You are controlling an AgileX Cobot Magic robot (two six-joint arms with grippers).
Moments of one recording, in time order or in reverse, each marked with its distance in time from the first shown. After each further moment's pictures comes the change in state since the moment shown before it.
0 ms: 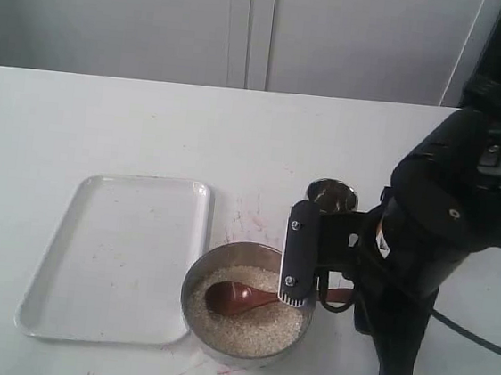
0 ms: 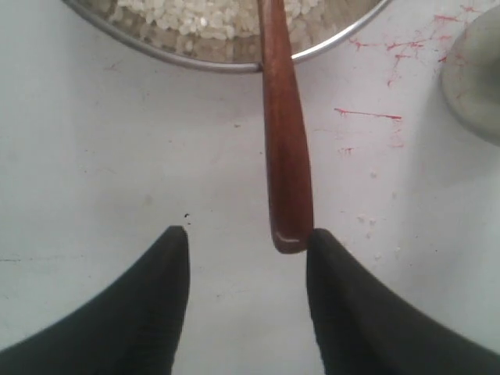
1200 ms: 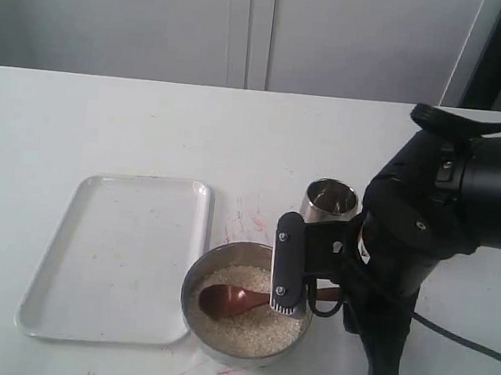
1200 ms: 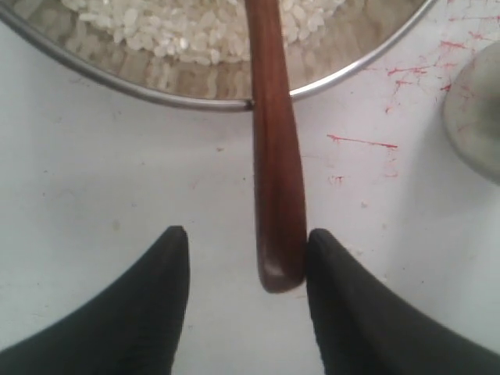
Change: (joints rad) left arm 0.000 0.000 0.000 0.000 0.000 0.000; right arm 0.000 0.080 0.003 -0.049 -0.079 -0.015
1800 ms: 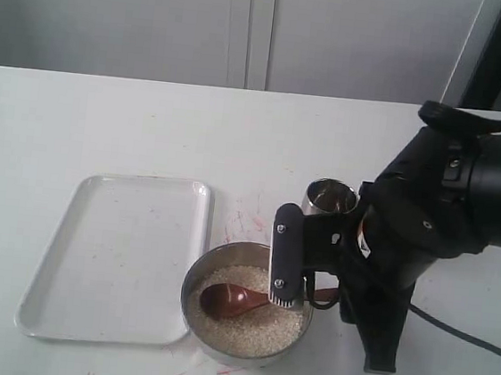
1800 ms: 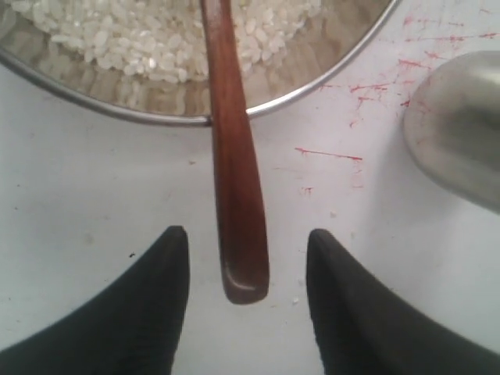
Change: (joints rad) left arm 0.000 0.000 0.000 0.000 0.000 0.000; right arm 0.000 -0.014 0.000 -0.022 -0.040 0.000
